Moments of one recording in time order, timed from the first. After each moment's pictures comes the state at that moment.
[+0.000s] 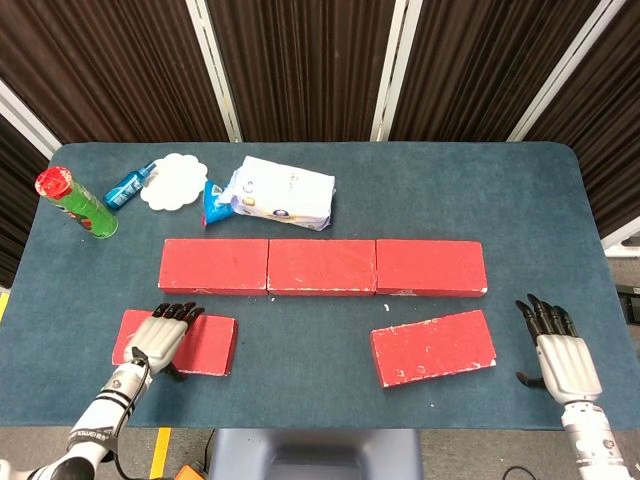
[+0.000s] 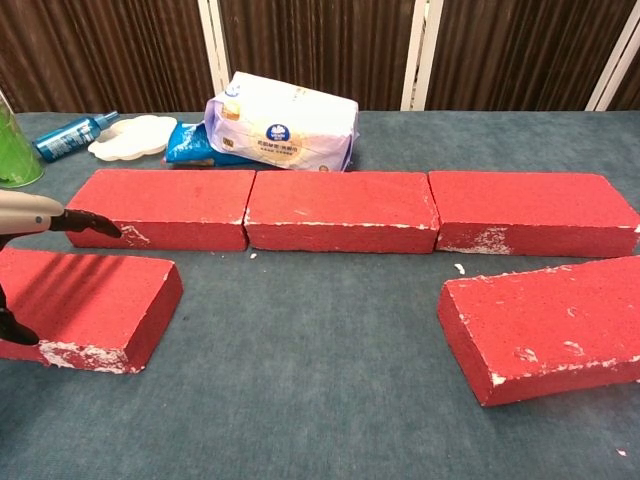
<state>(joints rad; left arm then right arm) -0.75 -1.14 -0.01 -2.13 0.57 1.08 0.79 0.10 -1.13 0.02 -1.77 -1.37 1.33 -0.22</state>
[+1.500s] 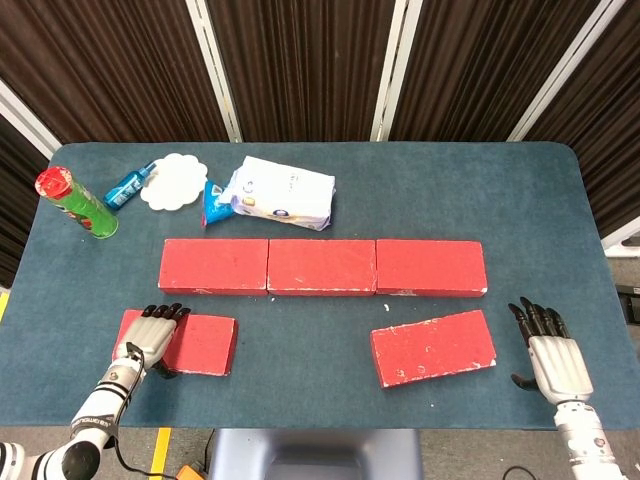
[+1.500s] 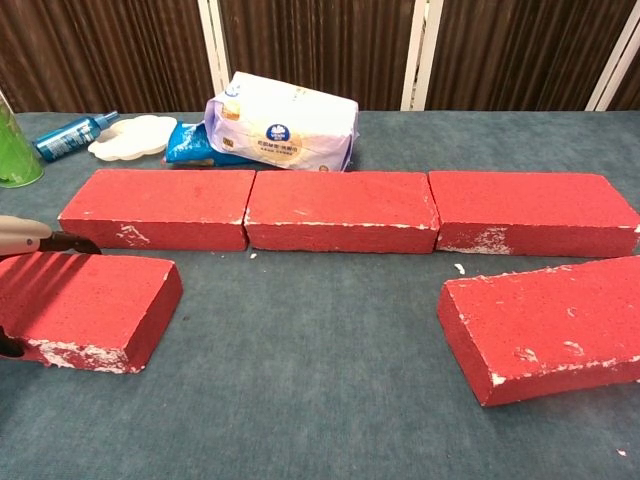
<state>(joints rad) -0.81 -1.19 0.07 -1.99 0.51 1.06 0.72 0.11 -1.15 0.01 -1.78 -1.35 1.32 -0.27</state>
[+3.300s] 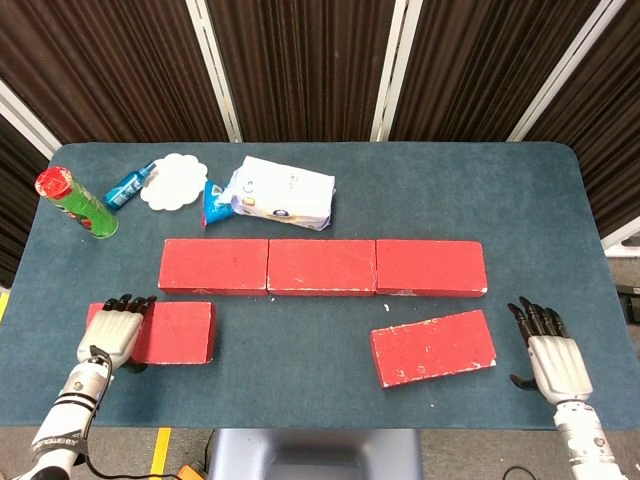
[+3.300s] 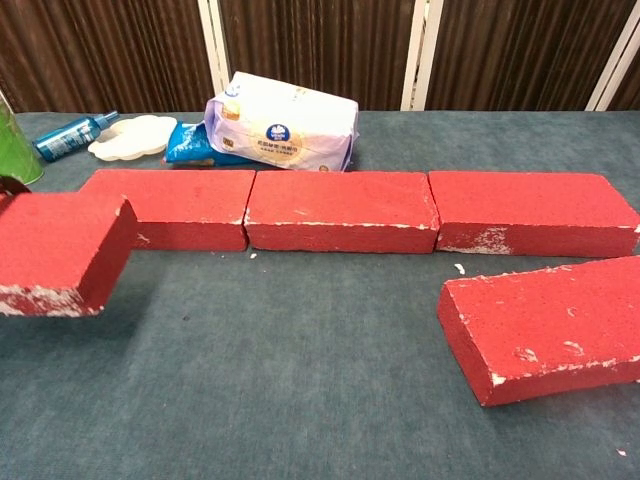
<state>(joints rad) -0.79 -0.99 0.12 -2.21 0.57 1.27 0.79 0.12 -1.14 0.01 -1.78 -1.36 1.32 -0.25</state>
